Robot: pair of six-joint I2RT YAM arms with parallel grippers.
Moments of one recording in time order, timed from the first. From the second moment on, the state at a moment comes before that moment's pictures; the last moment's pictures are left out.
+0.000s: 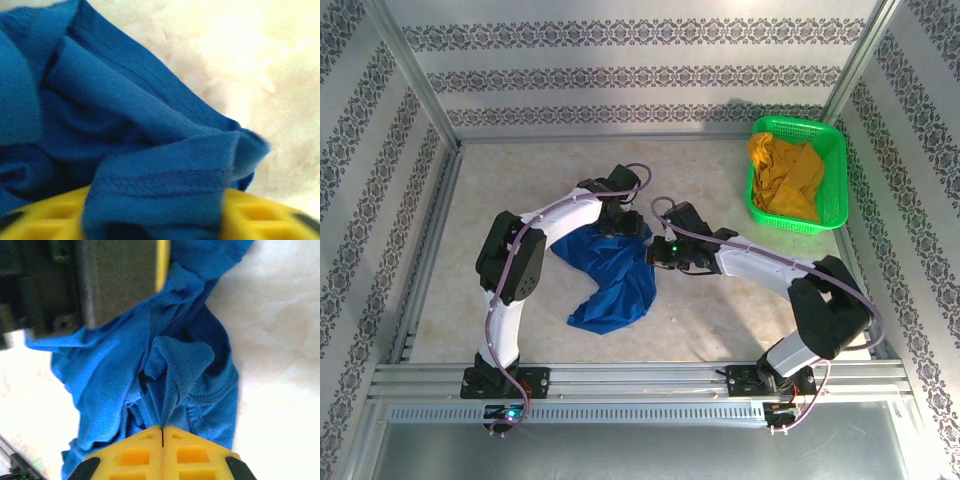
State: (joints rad) left arm -0.52 2.06 1.60 -0.74 0.13 -0.46; right arm 0.61 1.52 0.92 -0.31 -0.31 0.76
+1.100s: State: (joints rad) left arm -0.33 1.27 1.33 -0.45 -0.06 -0.88; right arm 0.24 1.18 1.31 -0.50 -0.33 0.64
